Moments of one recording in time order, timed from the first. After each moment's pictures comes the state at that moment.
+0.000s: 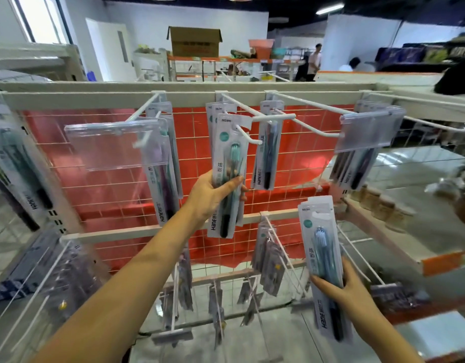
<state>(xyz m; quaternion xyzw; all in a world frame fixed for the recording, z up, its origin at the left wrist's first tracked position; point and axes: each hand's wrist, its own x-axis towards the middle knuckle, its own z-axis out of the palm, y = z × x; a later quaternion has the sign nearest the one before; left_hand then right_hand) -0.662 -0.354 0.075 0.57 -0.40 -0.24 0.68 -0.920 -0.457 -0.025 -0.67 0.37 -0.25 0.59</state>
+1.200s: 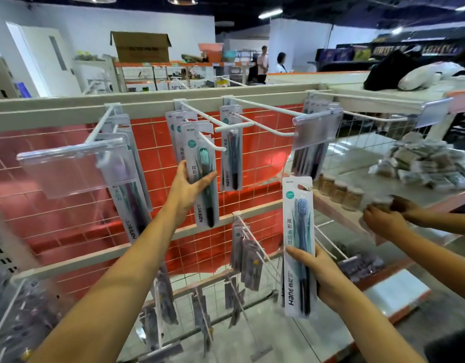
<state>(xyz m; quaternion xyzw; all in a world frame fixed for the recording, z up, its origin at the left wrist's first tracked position) -0.644 -0.387 0.077 0.61 -0.40 -0.23 0.65 -0.908 -0.453 -0.011 -0.55 0.36 -0.28 0.70</state>
